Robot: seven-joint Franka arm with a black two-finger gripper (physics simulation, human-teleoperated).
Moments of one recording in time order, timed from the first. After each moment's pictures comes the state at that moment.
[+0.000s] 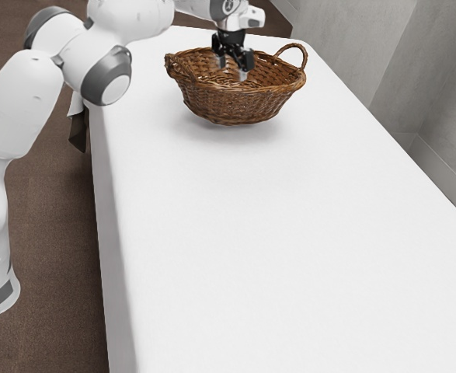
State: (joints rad) arm 0.17 0.47 0.58 -1.21 -0.38 1.87 0.26
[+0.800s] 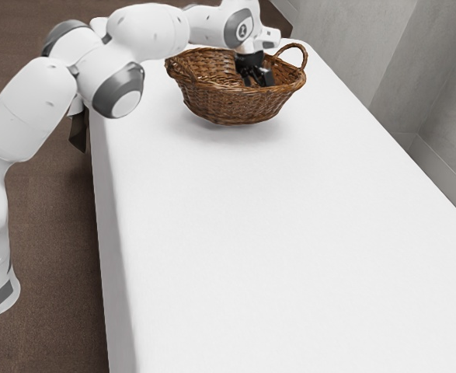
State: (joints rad) arm 0.17 0.58 0.52 -1.19 -0.56 2.05 0.39
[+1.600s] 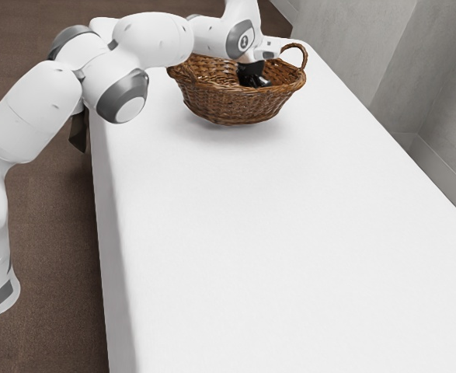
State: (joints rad) arm 0.17 0.62 0.51 -1.19 -0.56 2.09 0.41
